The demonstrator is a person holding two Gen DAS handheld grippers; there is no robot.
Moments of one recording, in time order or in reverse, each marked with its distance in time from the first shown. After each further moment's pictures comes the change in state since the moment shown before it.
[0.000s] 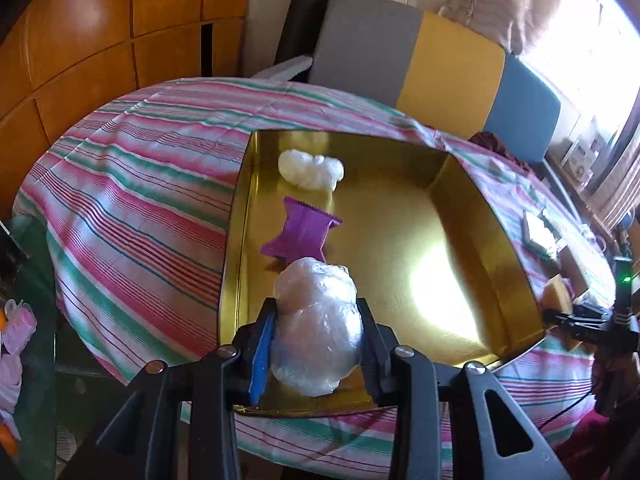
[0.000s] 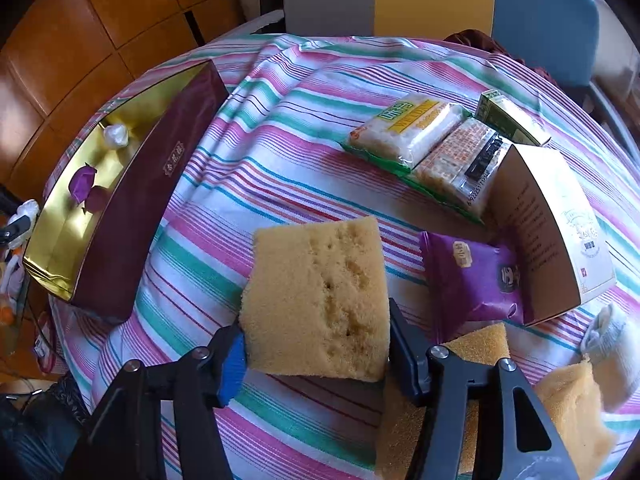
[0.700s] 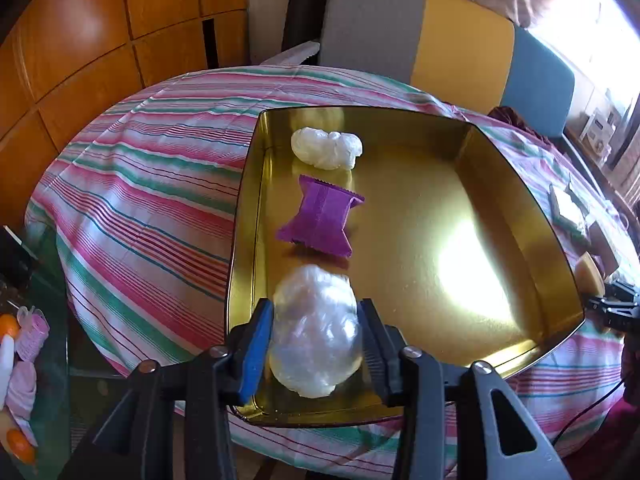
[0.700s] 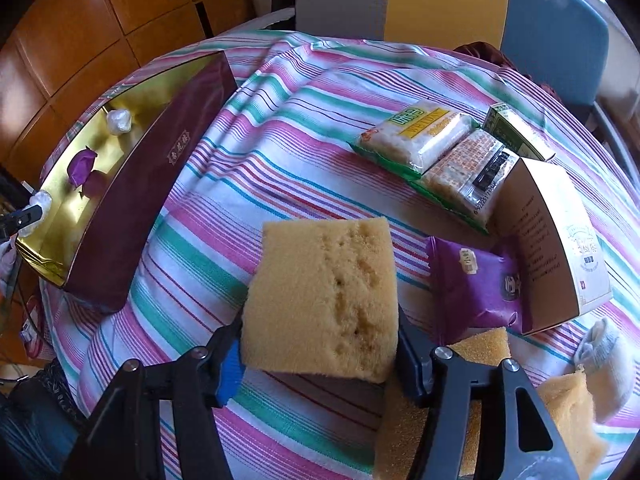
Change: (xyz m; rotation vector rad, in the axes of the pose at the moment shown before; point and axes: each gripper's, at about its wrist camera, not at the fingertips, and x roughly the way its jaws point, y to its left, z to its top) left arm 0.016 -0.003 -0.006 0.062 0.033 0.096; right arm 0.000 0.006 -0.002 -0.051 -0.005 -0.030
